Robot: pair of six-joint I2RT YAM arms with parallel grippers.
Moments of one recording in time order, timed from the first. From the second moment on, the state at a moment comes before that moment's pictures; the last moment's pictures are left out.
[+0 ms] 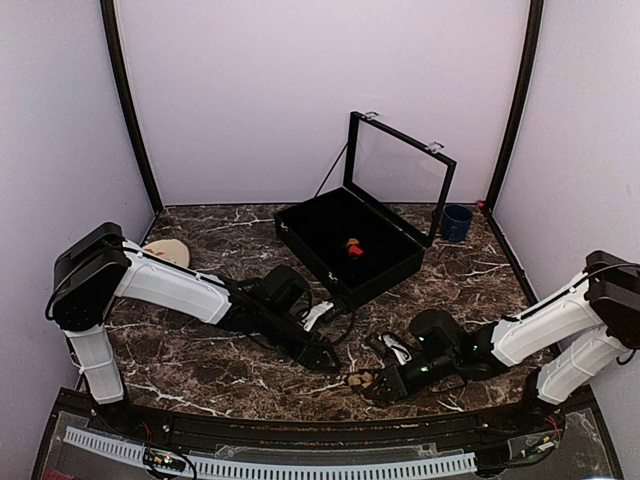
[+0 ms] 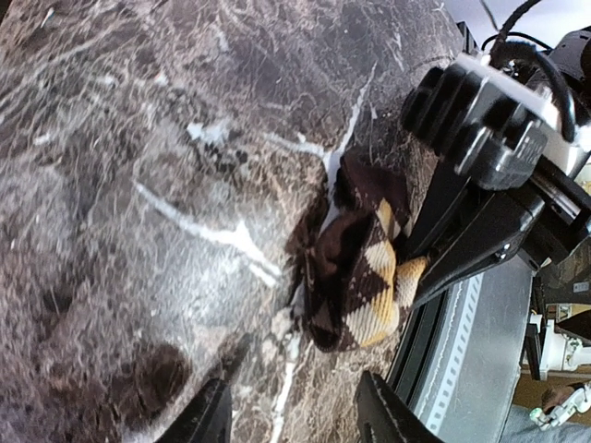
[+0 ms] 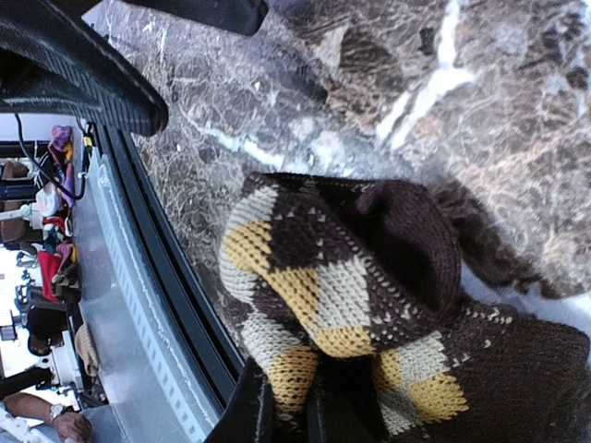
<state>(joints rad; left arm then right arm) -0.99 1.84 0.98 -0.06 0.57 -0.42 1.06 1.46 0.37 0.30 -0.45 0.73</state>
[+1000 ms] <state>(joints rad) -1.09 1.99 1.12 -0.04 0.70 -0.22 1.01 1.46 0.33 0.35 -0.58 0.73</state>
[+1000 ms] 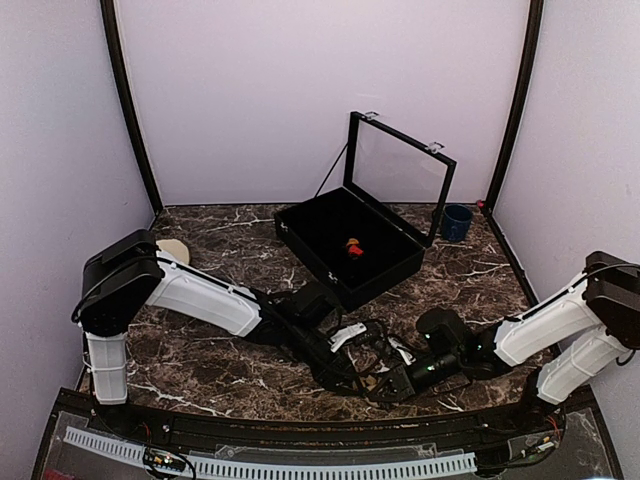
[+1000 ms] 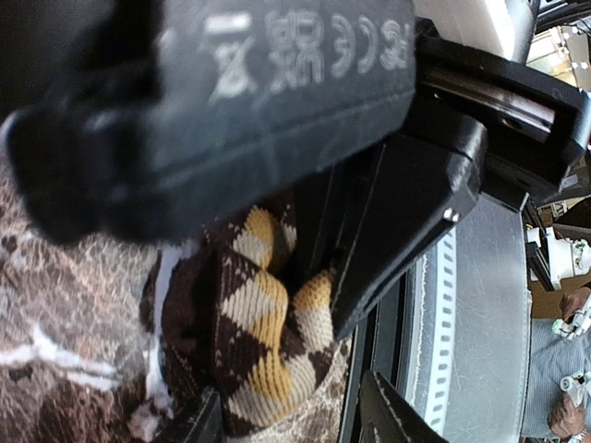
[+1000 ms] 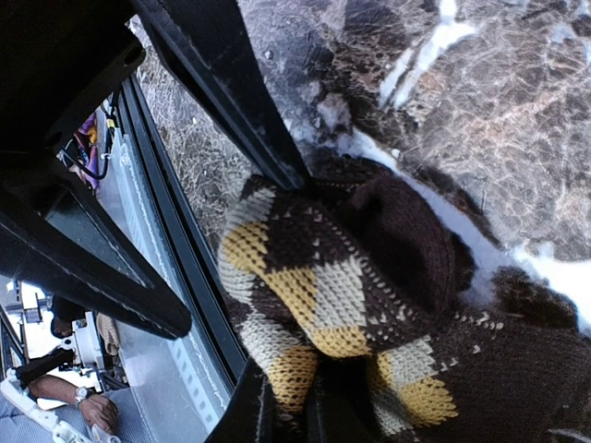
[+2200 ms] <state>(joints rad) -1.08 2.08 1.20 -0.07 0.75 -0.19 0.99 1.47 0.43 0.11 -0.62 0.67</state>
